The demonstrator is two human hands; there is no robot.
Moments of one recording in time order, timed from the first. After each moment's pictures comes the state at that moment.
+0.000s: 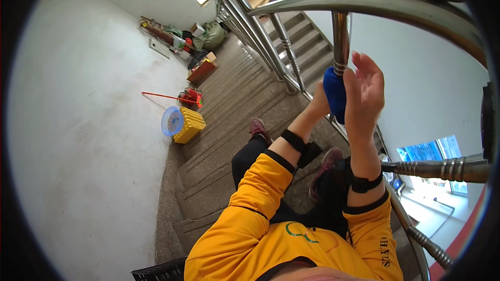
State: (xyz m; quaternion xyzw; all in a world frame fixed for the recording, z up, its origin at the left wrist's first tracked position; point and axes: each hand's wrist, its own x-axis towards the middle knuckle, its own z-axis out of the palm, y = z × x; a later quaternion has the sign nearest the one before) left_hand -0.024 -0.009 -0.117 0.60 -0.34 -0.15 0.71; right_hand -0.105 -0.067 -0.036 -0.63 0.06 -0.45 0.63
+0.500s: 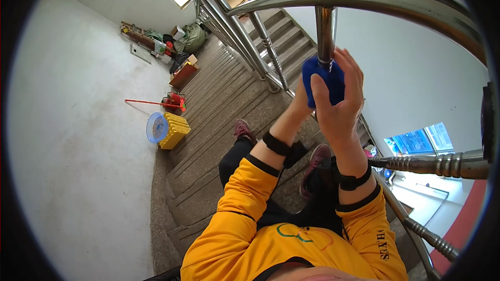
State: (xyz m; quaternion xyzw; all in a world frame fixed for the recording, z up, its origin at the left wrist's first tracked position) left_hand -0.037 -0.013 -0.085 0.34 -0.21 -0.29 0.87; right_hand -0.111 -0.068 -0.031 -0.78 0.06 -0.50 0.37
